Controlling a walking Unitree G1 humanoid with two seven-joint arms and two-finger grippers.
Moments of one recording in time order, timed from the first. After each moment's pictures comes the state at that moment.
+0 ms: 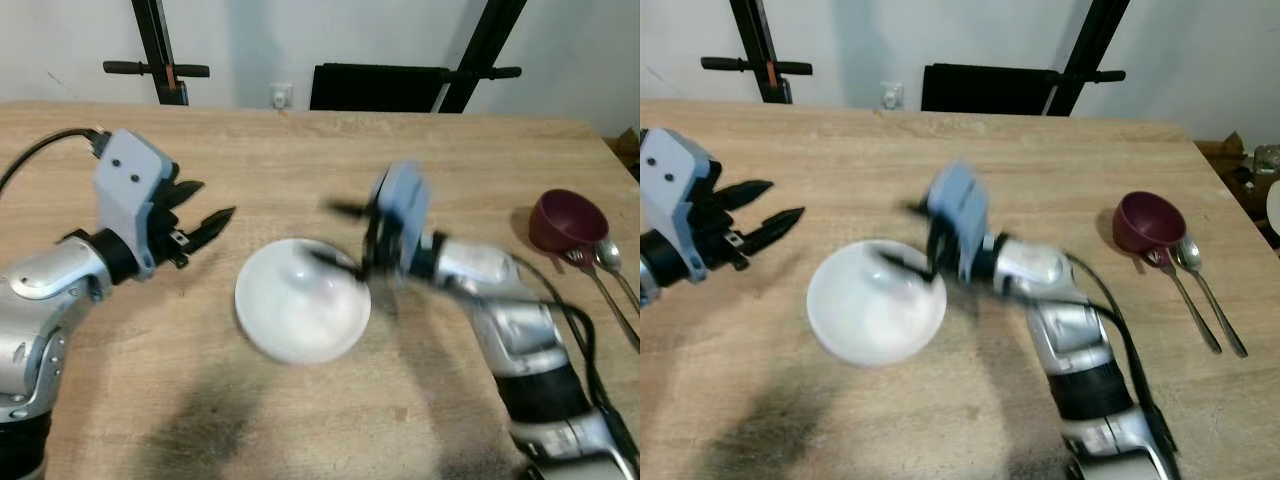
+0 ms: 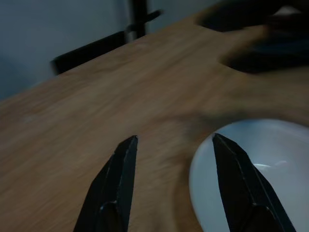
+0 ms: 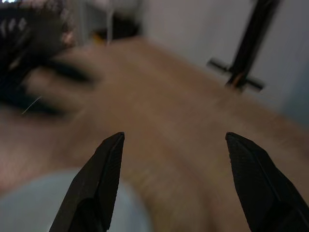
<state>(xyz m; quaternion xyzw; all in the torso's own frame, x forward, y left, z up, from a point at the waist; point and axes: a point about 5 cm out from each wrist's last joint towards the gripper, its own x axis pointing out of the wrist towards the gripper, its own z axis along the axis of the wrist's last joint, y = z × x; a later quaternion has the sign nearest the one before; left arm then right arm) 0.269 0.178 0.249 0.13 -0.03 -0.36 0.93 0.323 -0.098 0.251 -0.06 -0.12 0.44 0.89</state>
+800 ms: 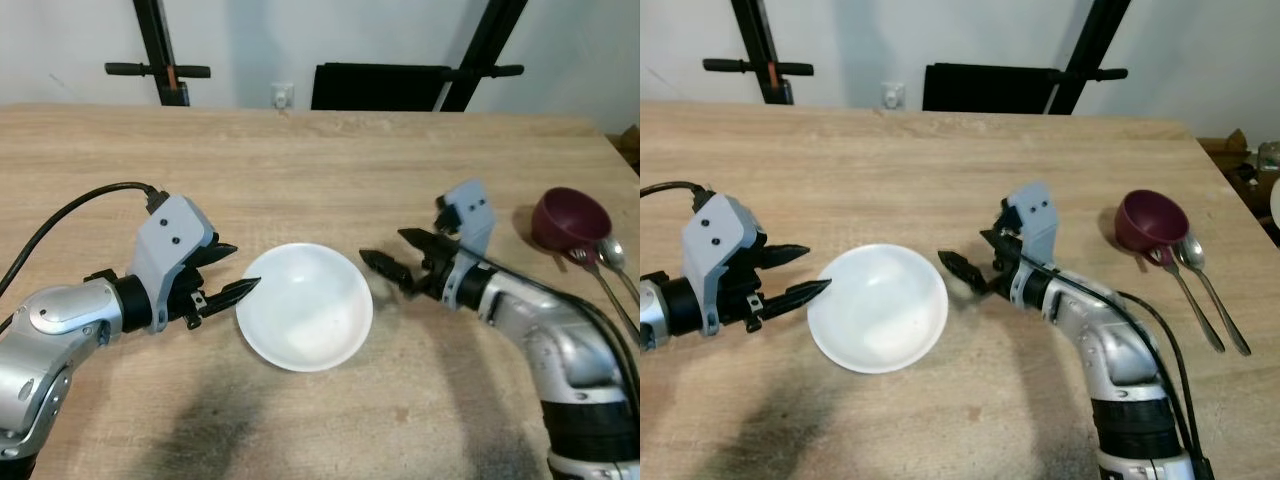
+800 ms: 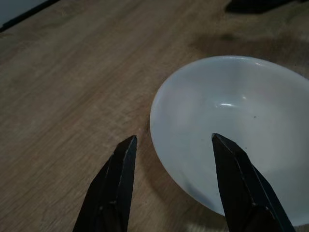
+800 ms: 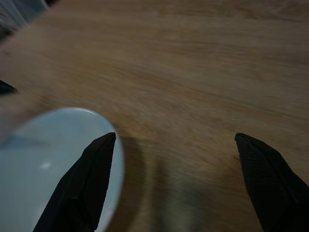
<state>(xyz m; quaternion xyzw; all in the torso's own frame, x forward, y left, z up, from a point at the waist) 0.254 0.177 0.217 0.19 0.05 -0.40 0.90 0.298 -0.161 0.205 0.05 0.07 0.35 0.93</state>
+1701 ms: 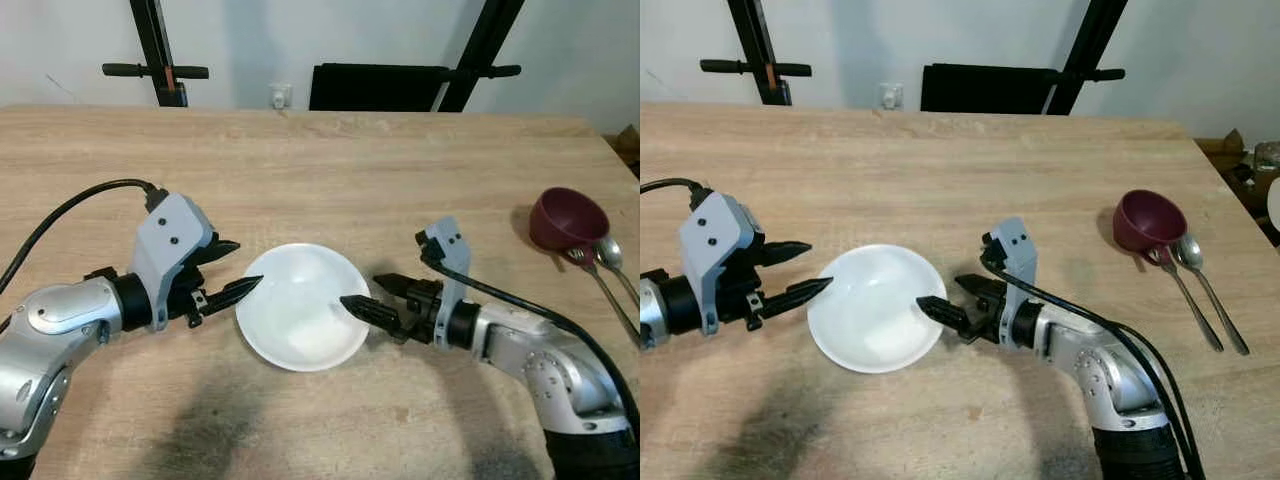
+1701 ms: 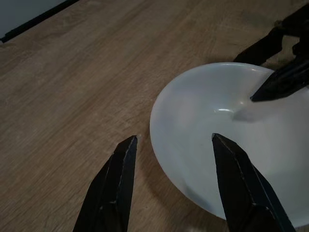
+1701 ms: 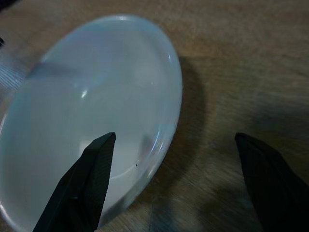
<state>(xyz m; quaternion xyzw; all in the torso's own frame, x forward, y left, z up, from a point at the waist) 0.253 0.176 0.220 0.19 0.04 -0.40 0.90 0.278 -0.138 0.157 0.07 0.20 0.40 0.89</state>
